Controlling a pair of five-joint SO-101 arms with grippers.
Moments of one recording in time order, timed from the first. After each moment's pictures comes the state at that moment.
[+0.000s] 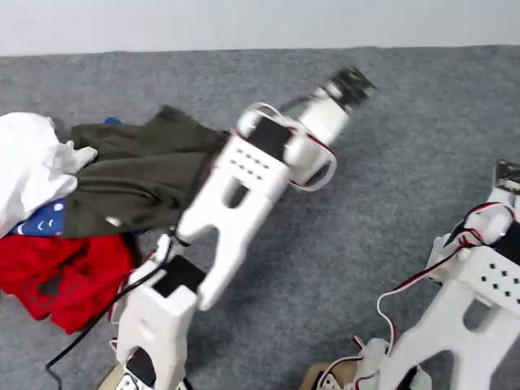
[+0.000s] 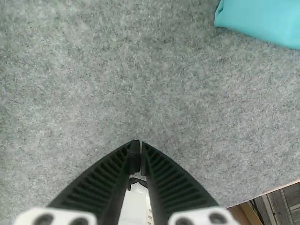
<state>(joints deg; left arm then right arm) 33.3 29.2 -36.9 83.0 -8.3 33.2 -35.3 23.4 100.3 11.6</state>
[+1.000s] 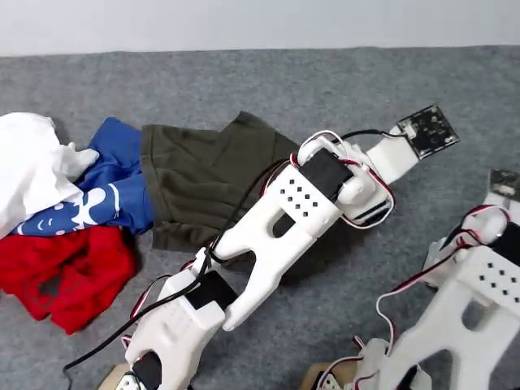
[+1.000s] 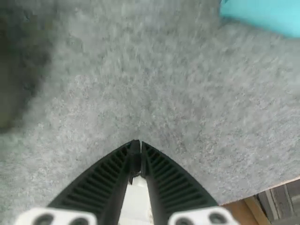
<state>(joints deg) 45.2 34.0 -51.7 88.8 -8.3 33.2 -35.3 27.8 100.3 11.6</state>
